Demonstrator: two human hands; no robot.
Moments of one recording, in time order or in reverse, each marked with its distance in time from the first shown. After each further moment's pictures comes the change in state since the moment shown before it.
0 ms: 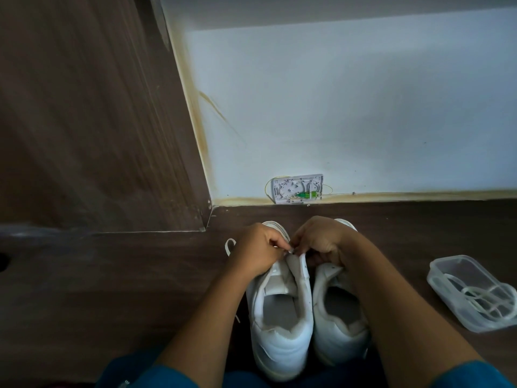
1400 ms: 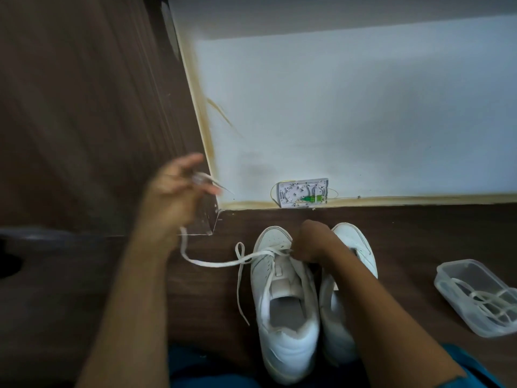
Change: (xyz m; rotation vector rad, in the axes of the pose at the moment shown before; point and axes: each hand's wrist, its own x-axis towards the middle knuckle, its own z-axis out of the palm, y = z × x) left_hand -0.018 0.015 -0.133 -0.399 0.414 0.053; right_hand 0.009 -0.014 0.024 -0.735 0.295 -0.052
